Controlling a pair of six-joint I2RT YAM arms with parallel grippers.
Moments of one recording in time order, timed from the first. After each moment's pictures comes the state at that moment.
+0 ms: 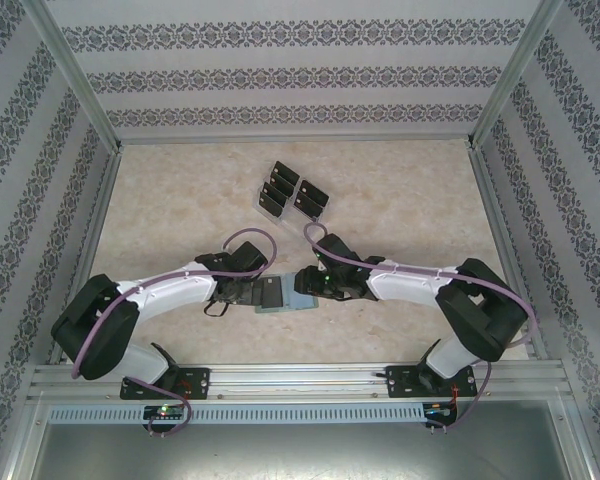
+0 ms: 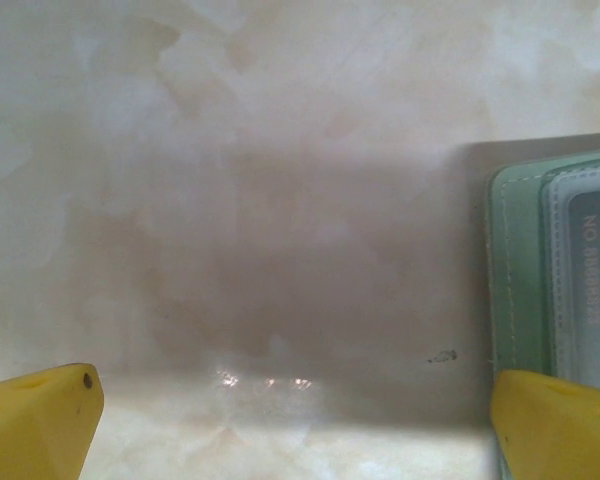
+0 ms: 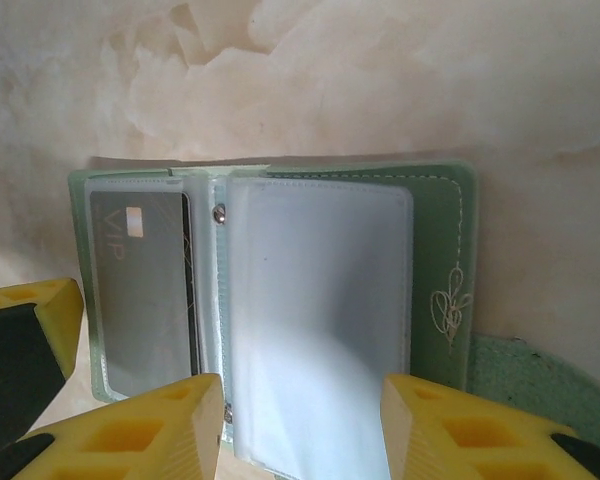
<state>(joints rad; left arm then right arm) -0.68 1.45 0.74 -0.64 -0.23 -0.65 0.78 1.57 0.73 -0.13 -0.24 0.86</state>
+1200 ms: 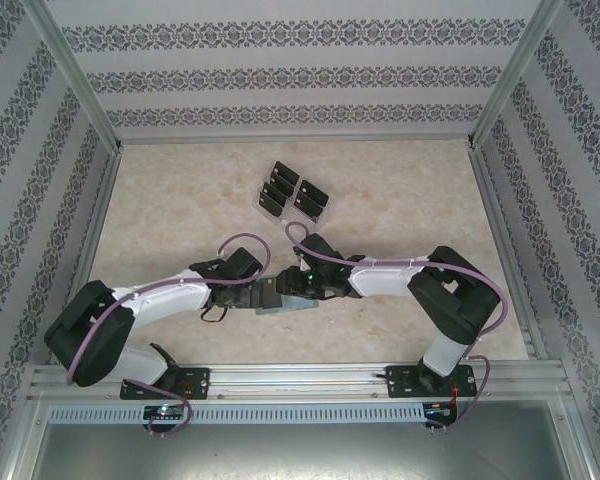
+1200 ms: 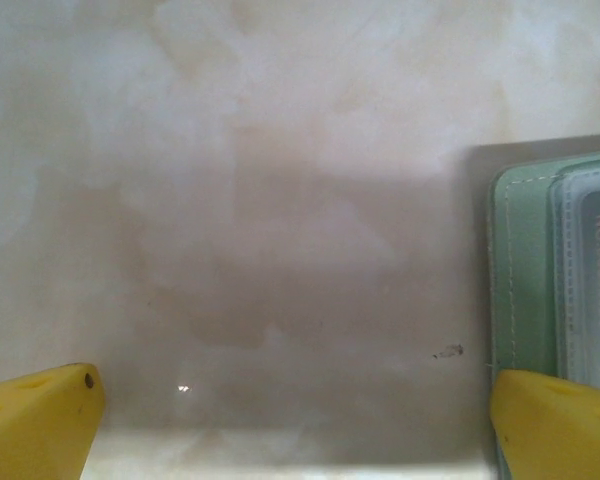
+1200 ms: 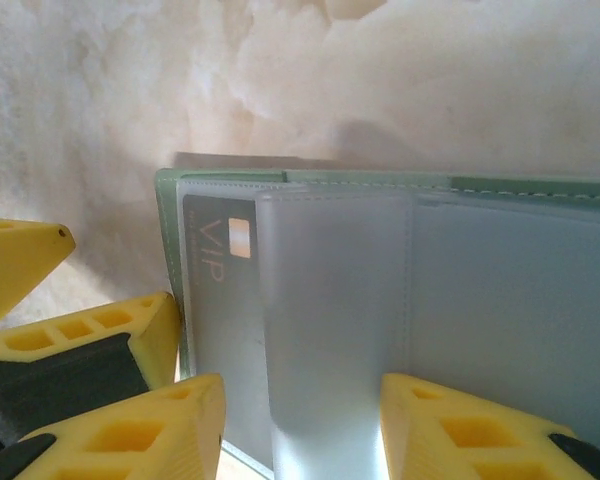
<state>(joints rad) -0.67 1.38 0.65 -0.54 -0.20 -0.71 0.83 1.71 0.81 0.01 -0.35 0.92</state>
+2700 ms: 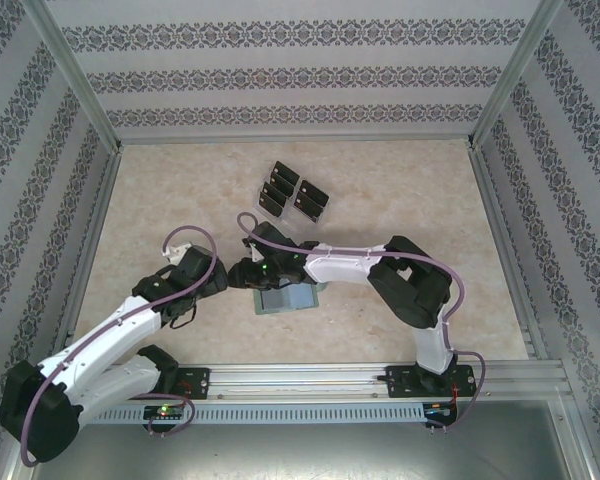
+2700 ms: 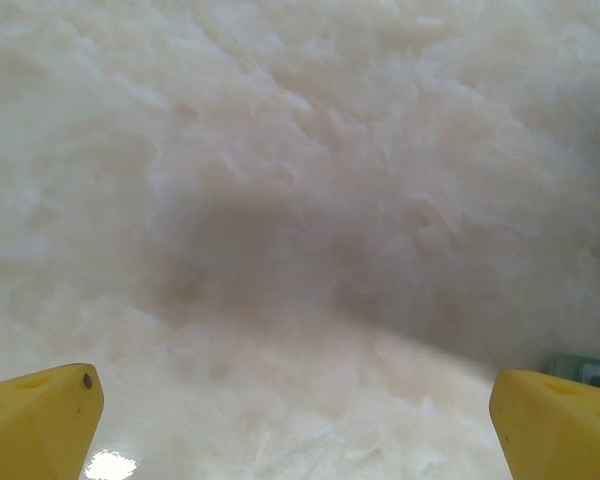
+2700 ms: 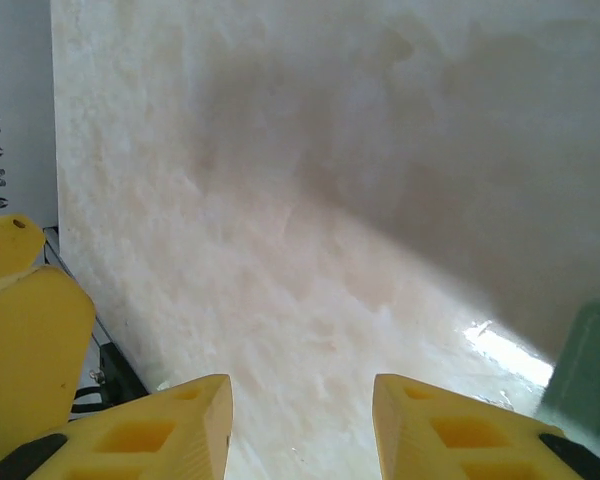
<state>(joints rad) -0.51 0.93 0.58 -0.71 -0.39 -0.82 0.95 1.97 1.25 -0.09 -0.43 0.93</state>
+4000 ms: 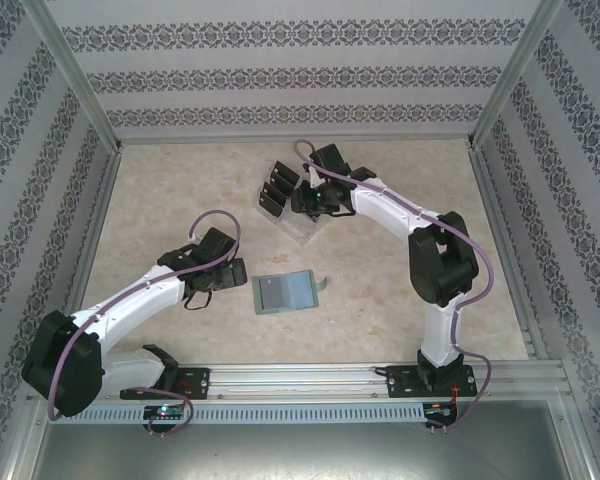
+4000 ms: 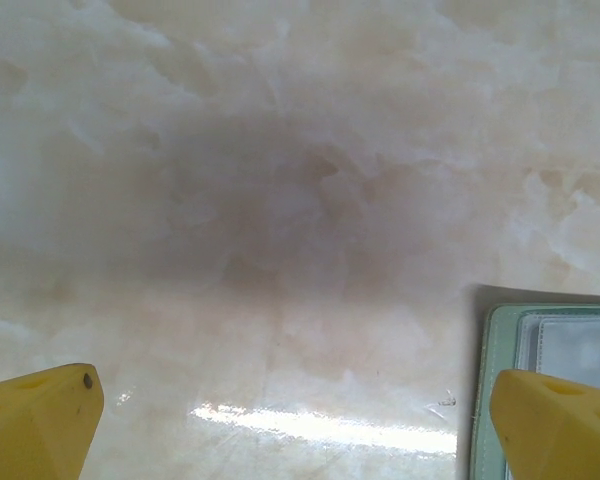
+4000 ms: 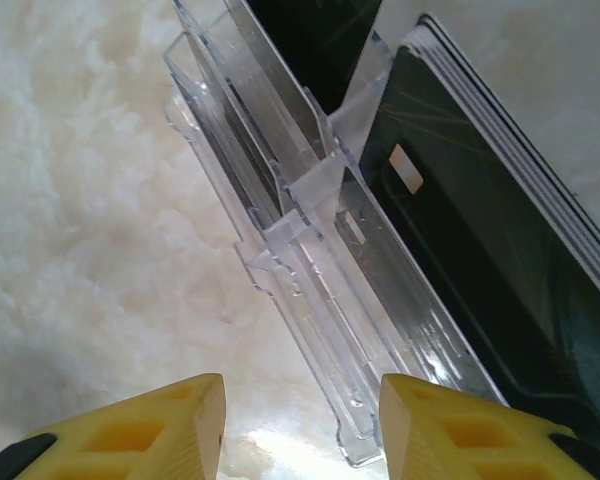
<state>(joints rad) -0.52 1.22 0.73 -0.70 -0.22 -0.73 0.51 1.97 1.57 -0.58 -0.23 0.42</state>
